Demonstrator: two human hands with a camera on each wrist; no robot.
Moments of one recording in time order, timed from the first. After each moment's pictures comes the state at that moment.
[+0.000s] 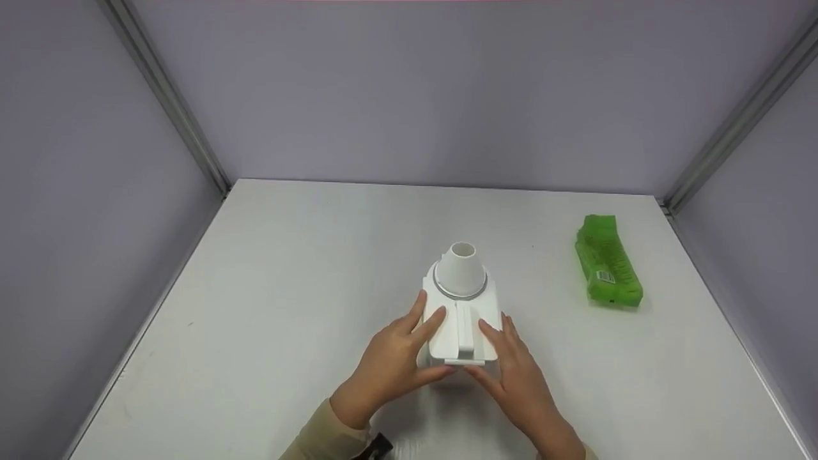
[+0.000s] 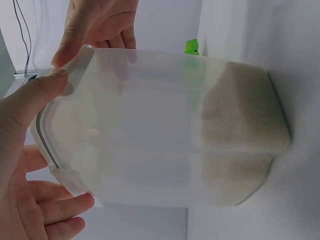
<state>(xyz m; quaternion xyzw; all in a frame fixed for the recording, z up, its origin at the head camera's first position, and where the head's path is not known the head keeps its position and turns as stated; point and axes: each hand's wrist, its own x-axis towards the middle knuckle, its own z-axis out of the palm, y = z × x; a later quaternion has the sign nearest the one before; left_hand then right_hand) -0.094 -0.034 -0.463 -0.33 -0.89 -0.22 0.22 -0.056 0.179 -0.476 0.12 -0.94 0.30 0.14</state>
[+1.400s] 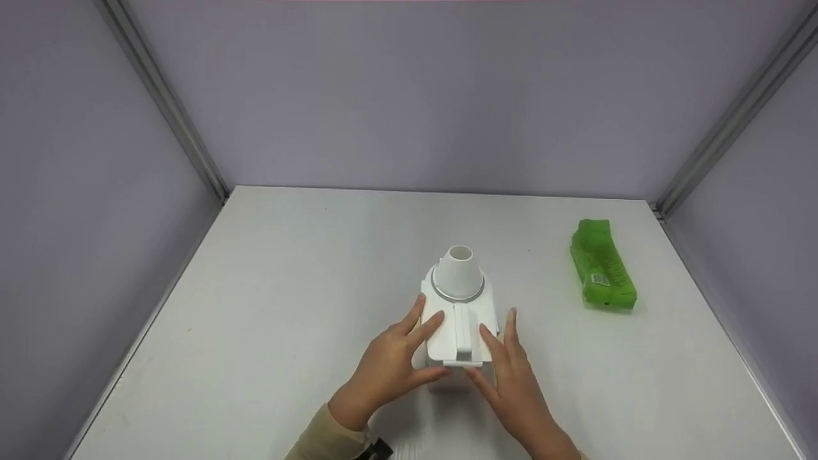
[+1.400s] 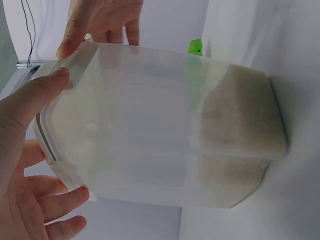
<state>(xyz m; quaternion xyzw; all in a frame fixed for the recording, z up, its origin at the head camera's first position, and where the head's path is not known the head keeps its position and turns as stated) -0.094 -0.037 -0.464 -0.31 -0.89 -0.27 0.18 -0.051 0.174 -0.481 0.16 -0.92 0.30 0.19</state>
